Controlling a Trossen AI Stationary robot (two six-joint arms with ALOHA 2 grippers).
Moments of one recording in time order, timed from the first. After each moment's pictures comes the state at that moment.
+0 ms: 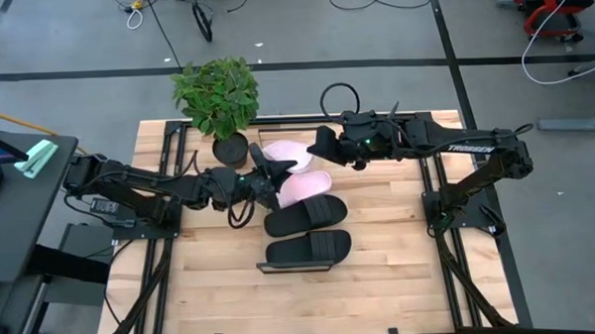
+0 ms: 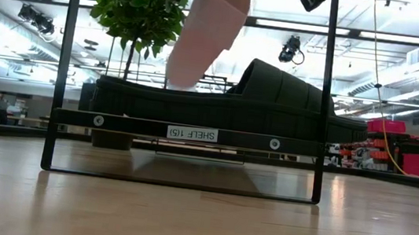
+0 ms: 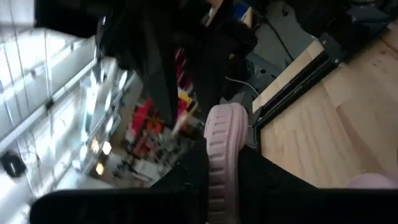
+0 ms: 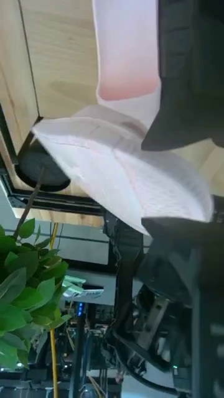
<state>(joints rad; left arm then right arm) -0.13 1.34 0.90 0.47 -0.58 1.03 -0.08 1.44 1.52 -0.62 0.19 1.42</state>
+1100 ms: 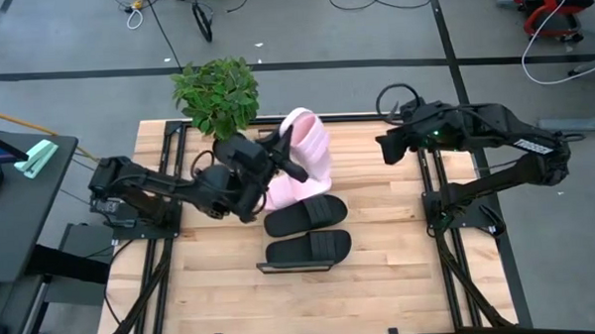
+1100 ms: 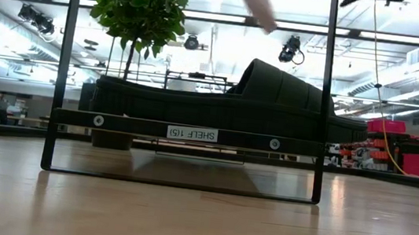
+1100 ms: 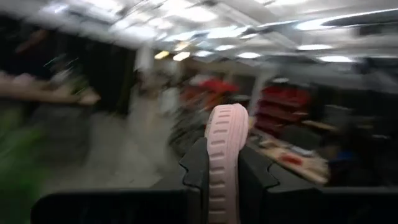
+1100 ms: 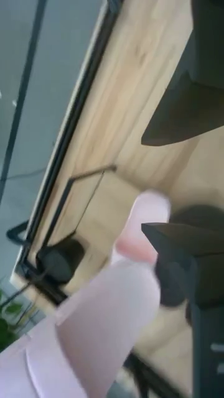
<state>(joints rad) -0.22 1.59 1.34 0.86 -1.20 0.27 -0.11 1.11 1.52 -1.19 0.38 0.82</state>
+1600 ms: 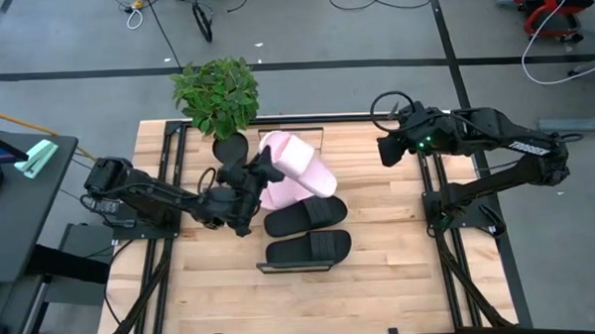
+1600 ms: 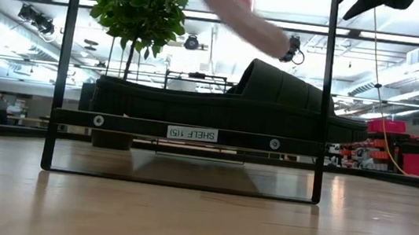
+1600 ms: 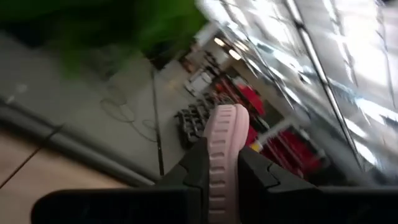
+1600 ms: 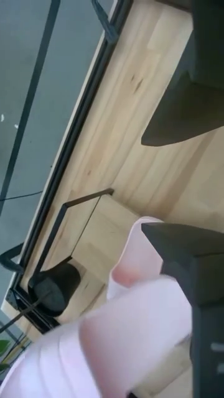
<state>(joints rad) -0.27 1.56 0.98 1.00 -1.51 -0.50 -0.11 1.10 1.45 -1.21 0.44 0.82</state>
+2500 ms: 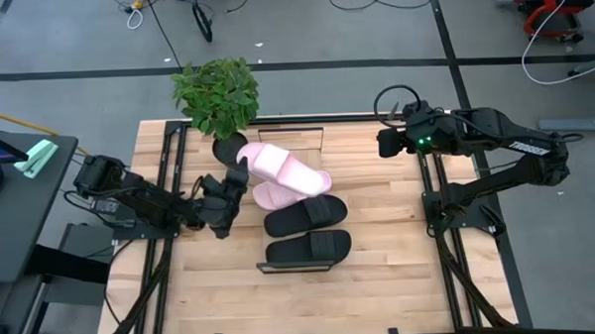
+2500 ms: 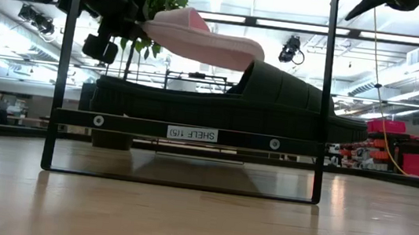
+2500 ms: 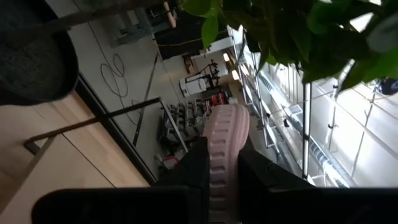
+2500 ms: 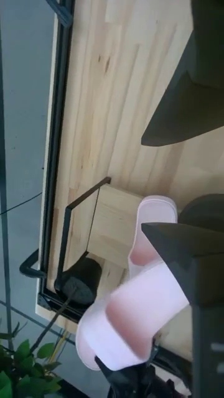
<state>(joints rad) -0.27 1.46 0.55 1.04 -1.57 -1.22 -0.11 1.10 1.45 -1.21 0.44 1.10</state>
